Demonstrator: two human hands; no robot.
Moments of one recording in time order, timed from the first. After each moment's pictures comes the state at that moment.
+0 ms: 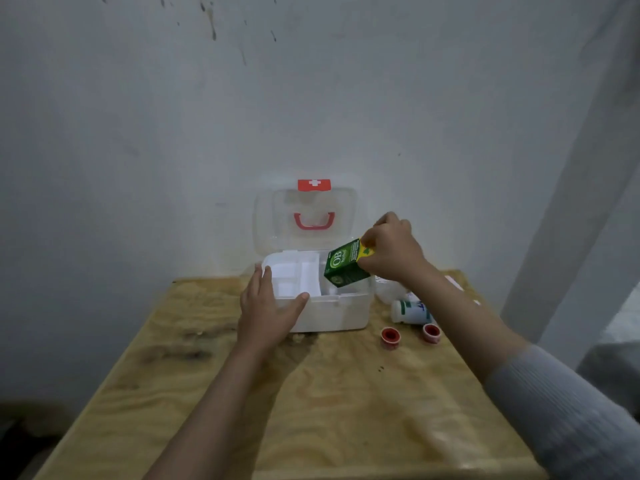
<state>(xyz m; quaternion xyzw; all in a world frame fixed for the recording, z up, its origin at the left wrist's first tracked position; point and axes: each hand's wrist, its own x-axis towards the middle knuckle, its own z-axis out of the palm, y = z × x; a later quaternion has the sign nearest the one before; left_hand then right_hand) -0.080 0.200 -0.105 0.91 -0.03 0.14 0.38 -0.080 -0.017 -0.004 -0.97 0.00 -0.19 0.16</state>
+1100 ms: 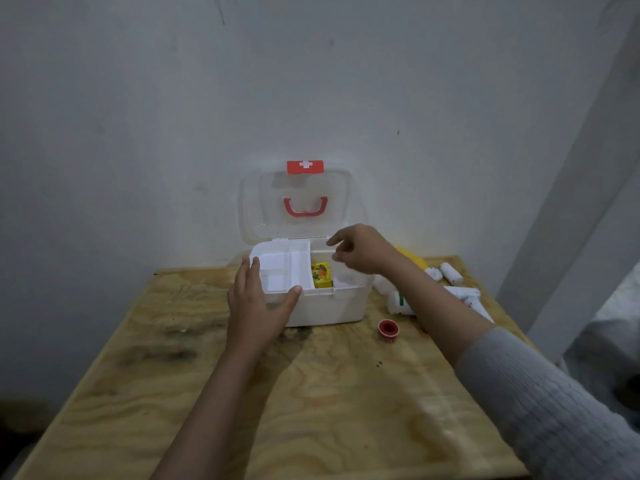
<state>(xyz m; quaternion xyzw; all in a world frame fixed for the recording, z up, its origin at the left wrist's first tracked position) -0.081 0.199 -0.113 0.89 -0.04 0.17 0.42 -0.041 -0.007 -0.035 -0.95 -0.06 -0.06 0.29</state>
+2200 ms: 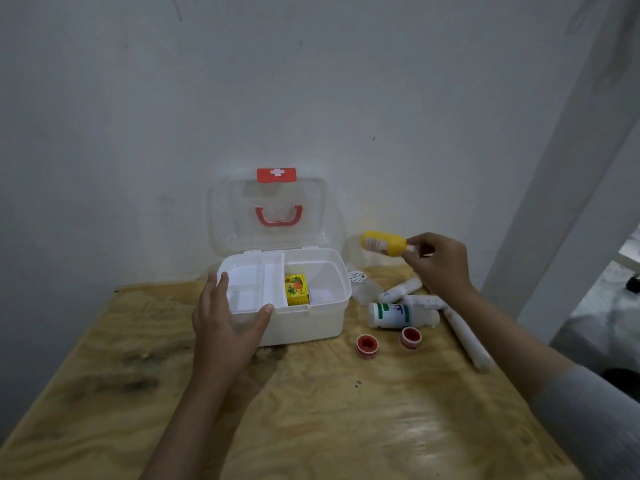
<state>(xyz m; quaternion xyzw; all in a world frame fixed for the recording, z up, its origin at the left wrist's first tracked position) -0.078 0.197 -0.120 0.88 -0.03 0.19 0.43 -0.072 -0.136 -0.066 -0.88 0.06 -0.37 0.30</state>
